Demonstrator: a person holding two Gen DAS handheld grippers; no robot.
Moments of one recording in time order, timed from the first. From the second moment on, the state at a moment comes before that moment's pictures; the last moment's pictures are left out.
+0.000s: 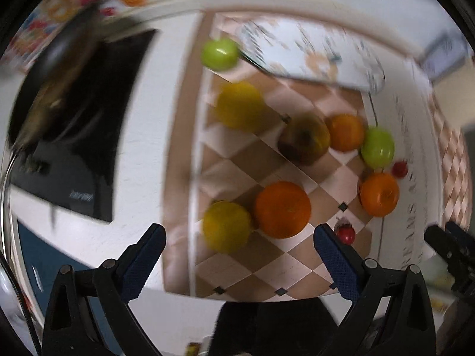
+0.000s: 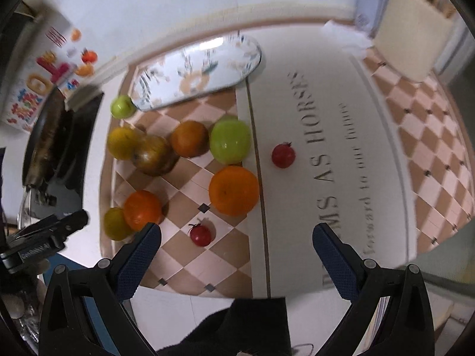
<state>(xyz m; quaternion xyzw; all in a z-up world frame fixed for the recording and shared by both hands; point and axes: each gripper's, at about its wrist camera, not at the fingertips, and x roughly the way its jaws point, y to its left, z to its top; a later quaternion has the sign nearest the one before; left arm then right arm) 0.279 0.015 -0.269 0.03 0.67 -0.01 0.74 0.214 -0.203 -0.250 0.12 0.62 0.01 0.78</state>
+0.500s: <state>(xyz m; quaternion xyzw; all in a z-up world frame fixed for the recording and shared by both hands) 0.308 -0.051 -0.353 0.19 0.71 -0.10 0.67 0.262 -0.199 -0.338 0.13 0.69 0.04 0.71</state>
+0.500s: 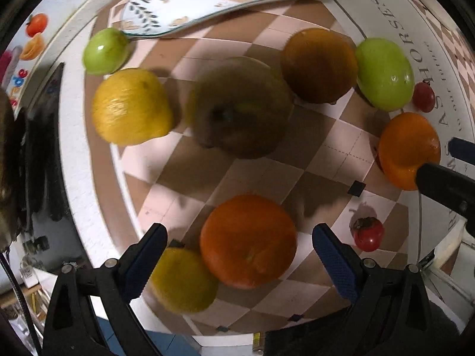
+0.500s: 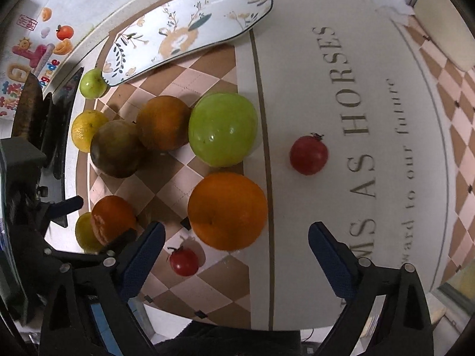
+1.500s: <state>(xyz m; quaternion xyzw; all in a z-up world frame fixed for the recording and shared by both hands) 0.333 -0.016 -0.233 0.02 0.64 -0.12 0.76 0.283 -0.186 -0.304 0.13 0.66 0.06 0.74</state>
